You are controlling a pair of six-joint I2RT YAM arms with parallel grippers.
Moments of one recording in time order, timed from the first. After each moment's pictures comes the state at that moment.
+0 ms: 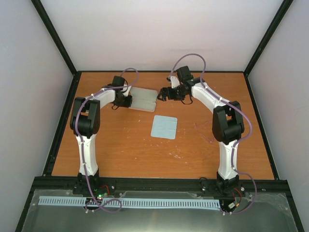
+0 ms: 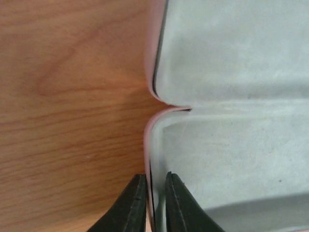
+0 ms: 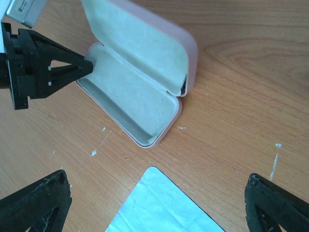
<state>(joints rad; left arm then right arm) -0.20 2.14 1.54 -0.53 0.18 -0.04 0.39 2.07 1.74 -0.65 -0.49 0.18</state>
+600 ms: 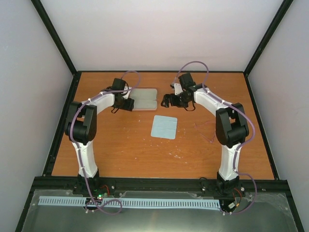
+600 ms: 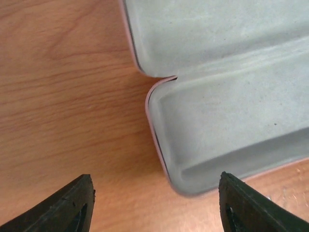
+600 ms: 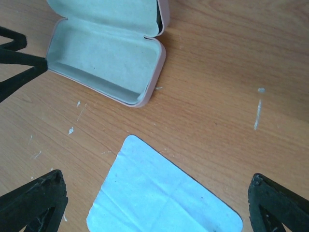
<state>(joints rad) -0.24 2.01 1.39 -0.49 0.09 -0.01 0.39 2.01 1.57 -0.62 -0.44 0.20</state>
